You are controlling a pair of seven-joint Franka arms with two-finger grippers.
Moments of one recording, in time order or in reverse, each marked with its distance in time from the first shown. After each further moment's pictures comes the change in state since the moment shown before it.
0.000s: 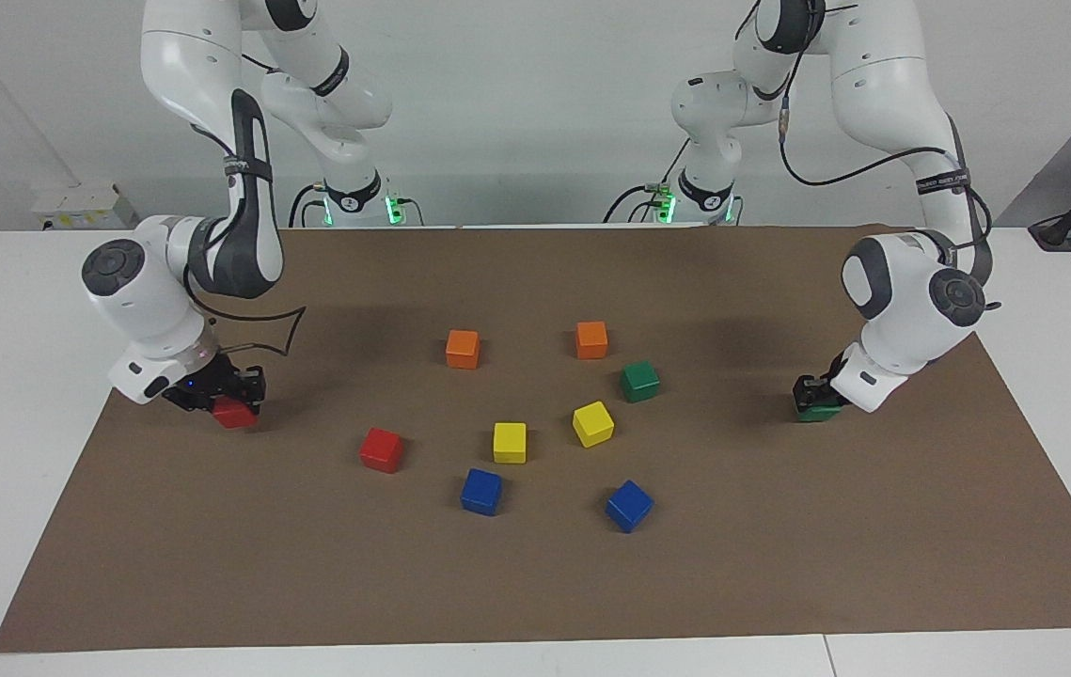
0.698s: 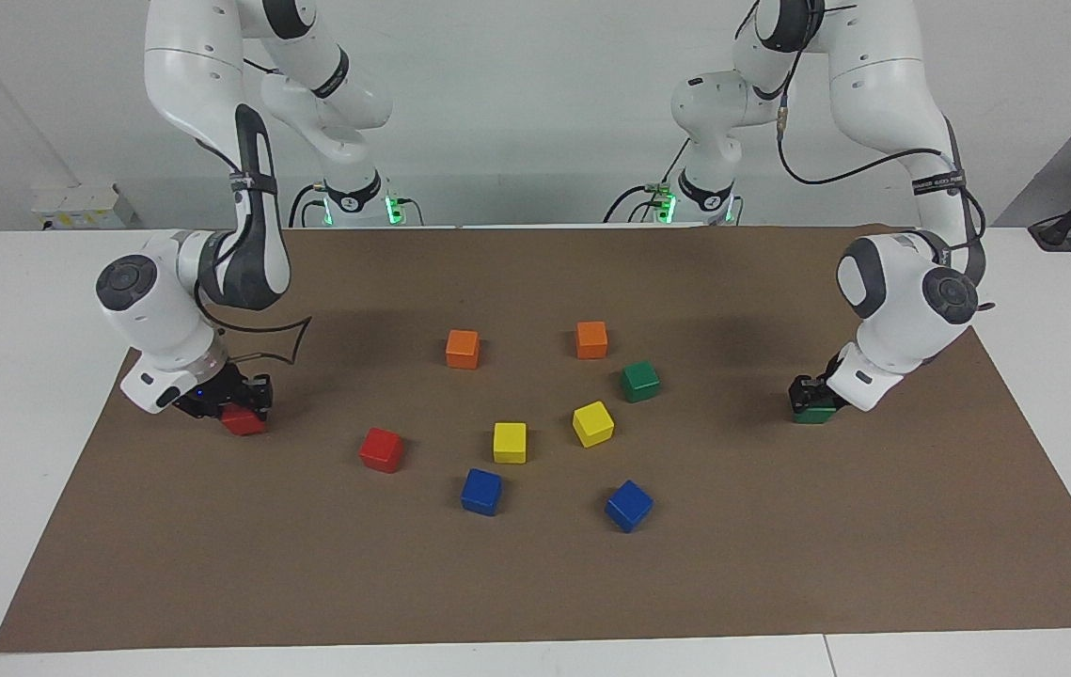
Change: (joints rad) left arm 0.000 -0.018 -0.002 -0.020 -0.001 0.029 -0.003; right arm 0.001 0.028 0.002 -0.011 0.000 0.040 0.000
